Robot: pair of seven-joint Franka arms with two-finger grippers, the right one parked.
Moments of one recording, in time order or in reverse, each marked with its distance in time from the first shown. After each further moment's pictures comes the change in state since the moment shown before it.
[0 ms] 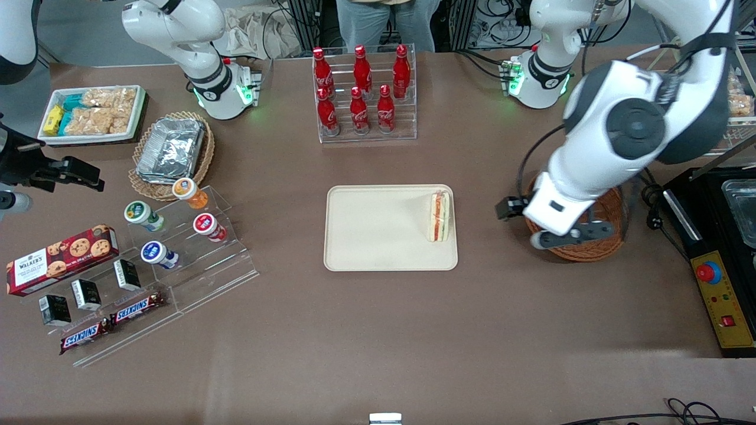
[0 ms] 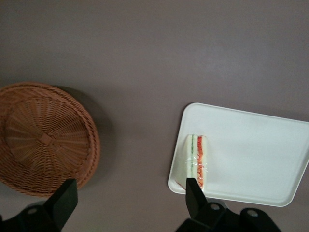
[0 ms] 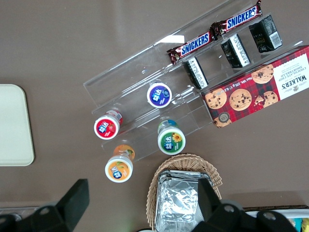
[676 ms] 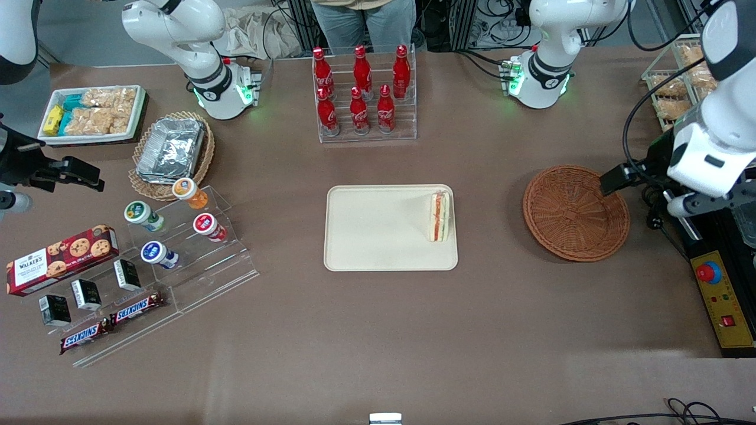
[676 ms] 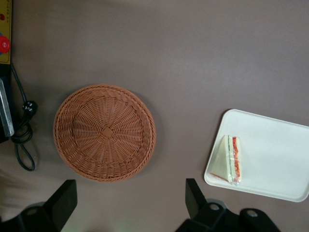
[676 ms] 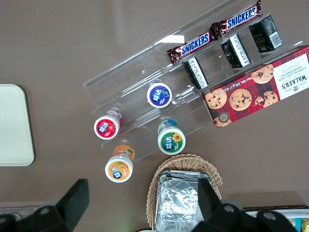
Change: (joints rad) arm -0.064 -0.222 0.310 -0.031 -0.089 -0.141 0.197
